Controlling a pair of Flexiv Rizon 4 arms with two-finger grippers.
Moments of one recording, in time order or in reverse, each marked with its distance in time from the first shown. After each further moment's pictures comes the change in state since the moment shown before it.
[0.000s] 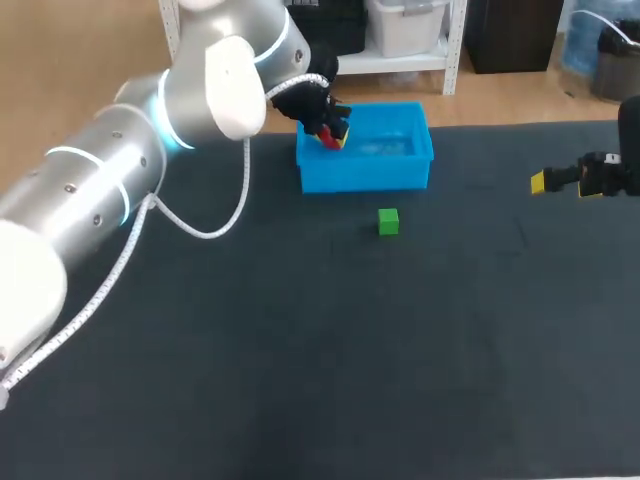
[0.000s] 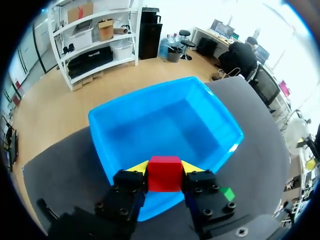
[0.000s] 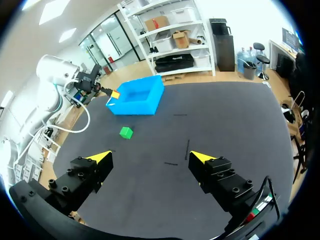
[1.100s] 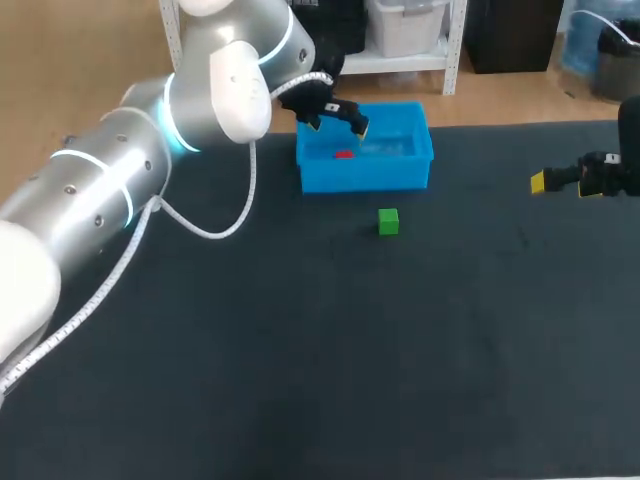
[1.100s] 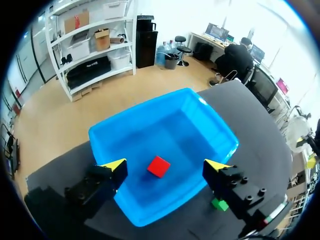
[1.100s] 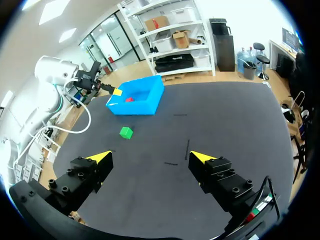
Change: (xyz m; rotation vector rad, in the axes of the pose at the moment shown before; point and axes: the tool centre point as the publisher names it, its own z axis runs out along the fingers) left arm -0.022 -0.009 -0.011 -0.007 -0.065 0.062; right arm 0.000 0.000 0.000 0.000 0.000 0.000
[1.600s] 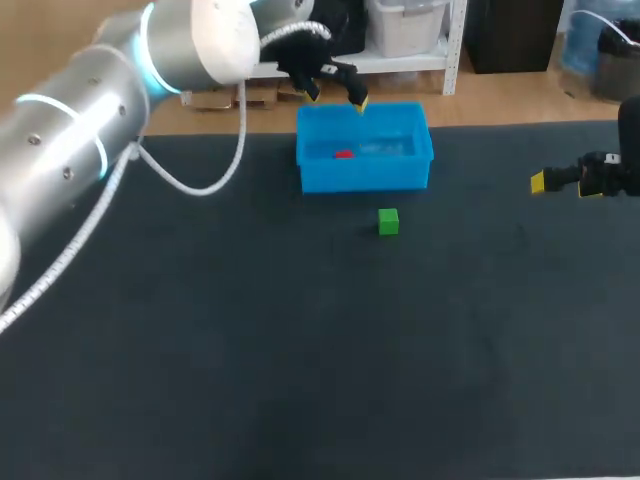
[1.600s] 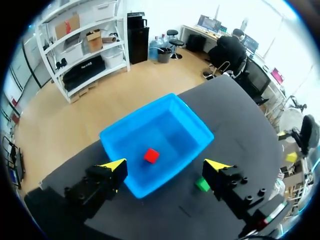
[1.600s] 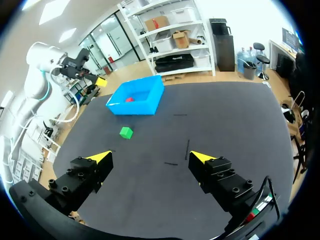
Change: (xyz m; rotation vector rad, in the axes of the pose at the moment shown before) left arm -0.012 -0.020 -0.073 0.021 0.093 0.056; right arm 0.000 0.000 0.000 0.000 0.000 0.000
